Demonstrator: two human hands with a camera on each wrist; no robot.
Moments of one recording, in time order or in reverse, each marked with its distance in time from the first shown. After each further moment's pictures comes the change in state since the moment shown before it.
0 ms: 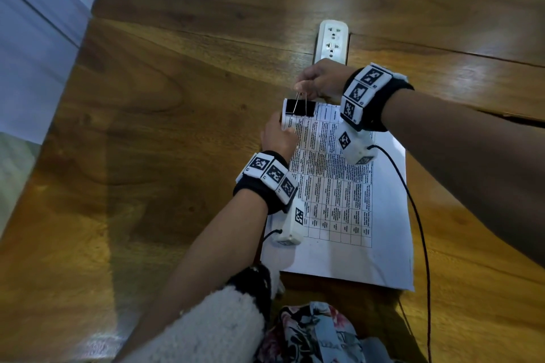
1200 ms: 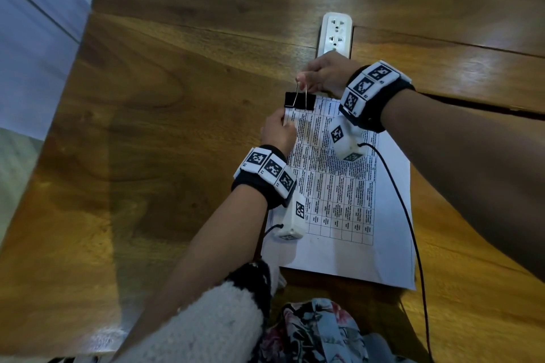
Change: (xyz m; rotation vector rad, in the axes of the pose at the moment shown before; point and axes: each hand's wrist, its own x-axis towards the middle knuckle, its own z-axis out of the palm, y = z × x) left_hand 0.012 -0.011 -0.002 -0.047 -0.031 0.050; right_hand 0.011 0.018 0.006 0.326 0.048 -0.051
